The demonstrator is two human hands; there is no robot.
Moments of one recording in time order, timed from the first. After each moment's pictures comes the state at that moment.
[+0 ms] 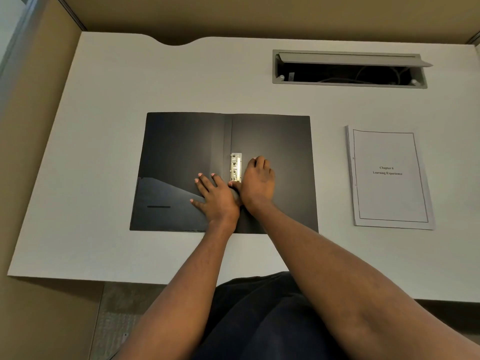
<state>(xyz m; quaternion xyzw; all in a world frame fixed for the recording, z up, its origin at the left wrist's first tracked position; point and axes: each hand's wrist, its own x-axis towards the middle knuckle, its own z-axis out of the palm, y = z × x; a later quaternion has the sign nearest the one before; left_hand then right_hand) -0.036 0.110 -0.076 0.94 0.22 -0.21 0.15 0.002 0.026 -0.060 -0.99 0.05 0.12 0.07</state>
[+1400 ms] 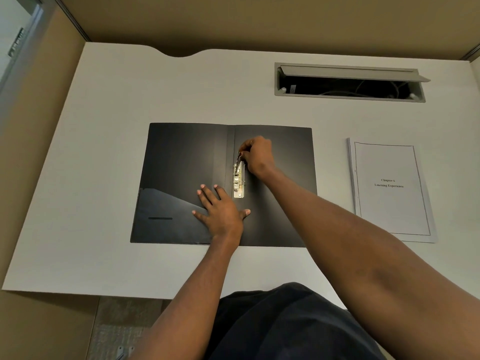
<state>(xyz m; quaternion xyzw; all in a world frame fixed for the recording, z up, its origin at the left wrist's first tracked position) -0.039 0.110 -0.080 0.95 0.20 -0.21 0.13 0.104 0.017 -0.039 -0.91 0.07 0.14 0.39</state>
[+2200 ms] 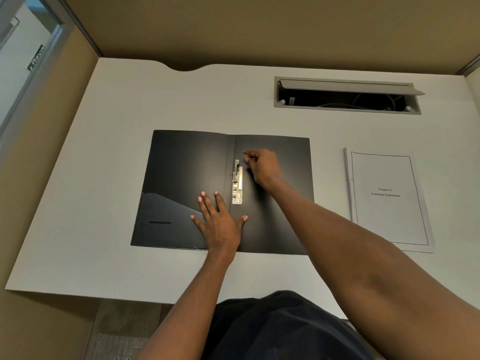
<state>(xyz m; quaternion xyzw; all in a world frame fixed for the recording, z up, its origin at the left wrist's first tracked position) -0.059 0.111 -0.080 0.96 0.18 -0.17 0.14 0.094 -0.012 -0.052 -0.90 0.03 0.11 0.42</state>
